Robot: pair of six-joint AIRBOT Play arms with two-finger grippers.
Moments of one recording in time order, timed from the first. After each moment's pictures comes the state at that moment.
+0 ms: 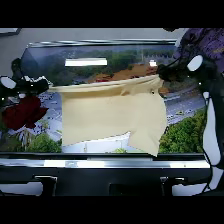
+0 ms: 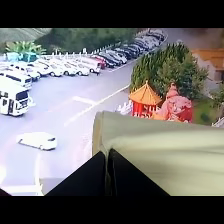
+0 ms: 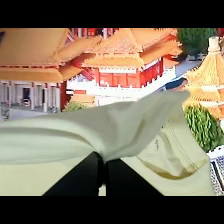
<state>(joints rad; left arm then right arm) 0.17 -1.58 1.38 1.19 -0.79 -1.48 -0.02 -1.66 1.68 -1.28 0.98 1.64</state>
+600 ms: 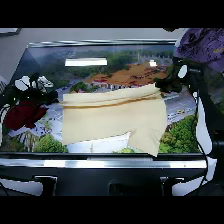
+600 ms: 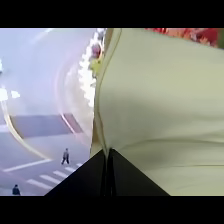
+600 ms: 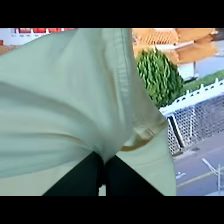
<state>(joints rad) 0.14 -1.65 1.38 1.19 -1.06 -1.52 -0.02 -1.76 1.67 -1.46 1.10 1.69</state>
